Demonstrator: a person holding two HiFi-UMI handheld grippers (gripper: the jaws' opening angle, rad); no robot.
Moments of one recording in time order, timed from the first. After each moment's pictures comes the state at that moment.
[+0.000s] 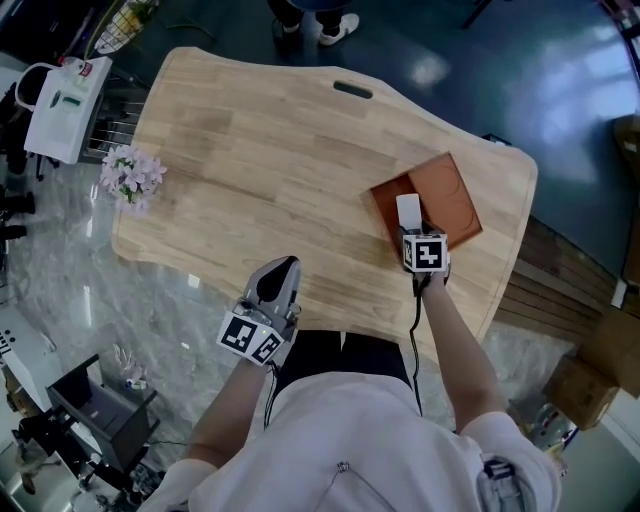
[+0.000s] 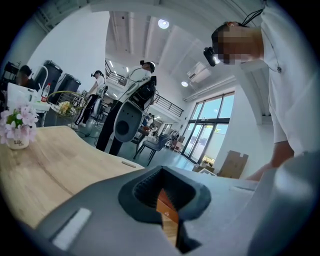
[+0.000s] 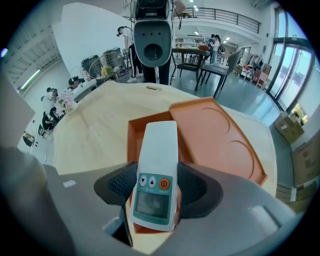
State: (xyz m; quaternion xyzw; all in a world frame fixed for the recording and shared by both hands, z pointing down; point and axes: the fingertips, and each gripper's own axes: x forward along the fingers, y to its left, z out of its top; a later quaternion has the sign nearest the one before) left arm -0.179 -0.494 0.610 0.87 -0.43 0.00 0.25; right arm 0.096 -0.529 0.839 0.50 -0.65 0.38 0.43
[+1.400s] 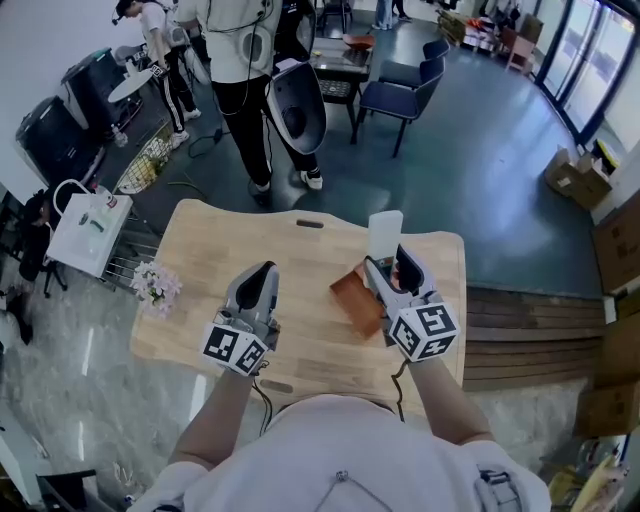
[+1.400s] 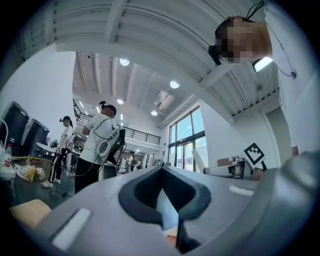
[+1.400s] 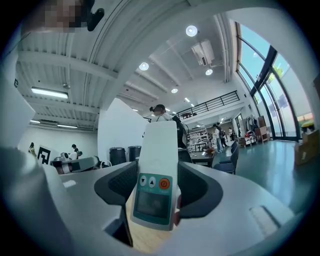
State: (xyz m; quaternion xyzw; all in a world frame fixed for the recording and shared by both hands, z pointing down) left arm -0.146 -0.572 0.389 0.92 -0.38 -0.11 0.01; right arm 0.054 -0.565 0.413 0.57 -0.82 0.07 -0.02
